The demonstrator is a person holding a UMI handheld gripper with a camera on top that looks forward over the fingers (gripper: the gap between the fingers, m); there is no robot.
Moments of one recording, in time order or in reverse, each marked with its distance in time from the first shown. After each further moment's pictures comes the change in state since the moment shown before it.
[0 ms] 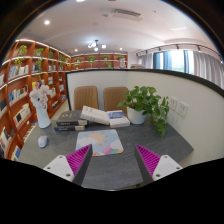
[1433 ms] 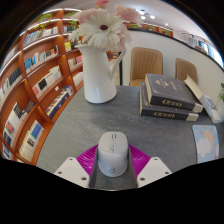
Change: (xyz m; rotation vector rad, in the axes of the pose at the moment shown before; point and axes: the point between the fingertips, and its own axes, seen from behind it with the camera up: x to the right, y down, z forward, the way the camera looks) arm -0.475 0.120 0.236 -0.356 -0.364 -0.168
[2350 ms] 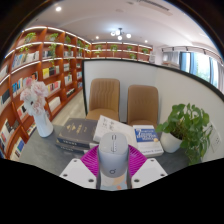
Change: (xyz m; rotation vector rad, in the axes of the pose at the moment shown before) arm 0.353 -0.127 -0.193 0.237 0.193 0.015
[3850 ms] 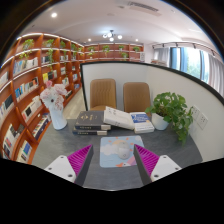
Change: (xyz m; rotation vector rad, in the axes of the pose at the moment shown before) arm -0.046 0.053 -0.188 -0.016 0.045 0.087
